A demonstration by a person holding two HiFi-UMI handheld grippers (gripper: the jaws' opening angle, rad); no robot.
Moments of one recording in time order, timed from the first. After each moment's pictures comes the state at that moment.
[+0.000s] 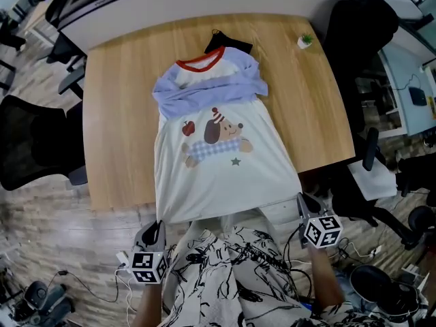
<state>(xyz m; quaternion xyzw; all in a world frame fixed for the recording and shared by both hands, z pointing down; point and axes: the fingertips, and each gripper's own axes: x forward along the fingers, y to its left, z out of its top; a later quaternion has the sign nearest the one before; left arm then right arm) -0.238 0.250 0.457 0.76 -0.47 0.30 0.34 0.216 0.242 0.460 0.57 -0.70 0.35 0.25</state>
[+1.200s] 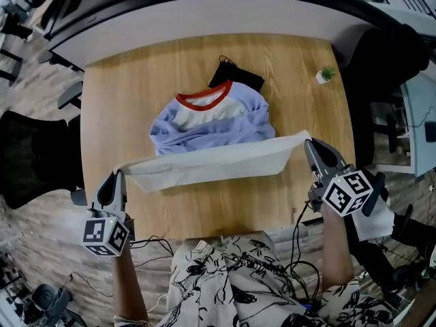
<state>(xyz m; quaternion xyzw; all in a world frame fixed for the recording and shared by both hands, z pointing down) -0.240 -0.099 0.352 0.76 -0.57 0.19 0.22 0.225 -0.144 0.360 0.49 -0.81 0.28 0.13</state>
